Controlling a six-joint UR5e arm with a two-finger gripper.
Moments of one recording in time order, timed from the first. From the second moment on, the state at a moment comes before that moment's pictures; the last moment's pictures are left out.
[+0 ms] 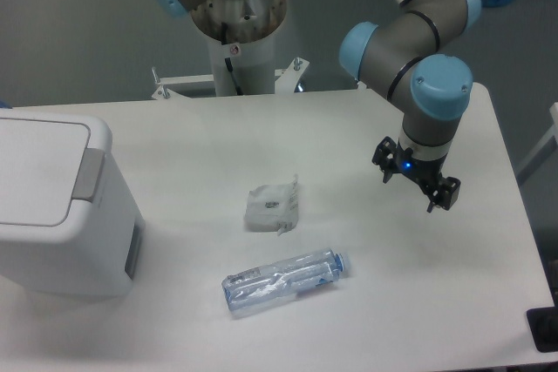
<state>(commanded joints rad) 2.72 -1.98 -1.64 -0.99 1.58 1.45</state>
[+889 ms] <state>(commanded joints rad) 2.74 -1.97 -1.67 -0.97 1.32 1.29</state>
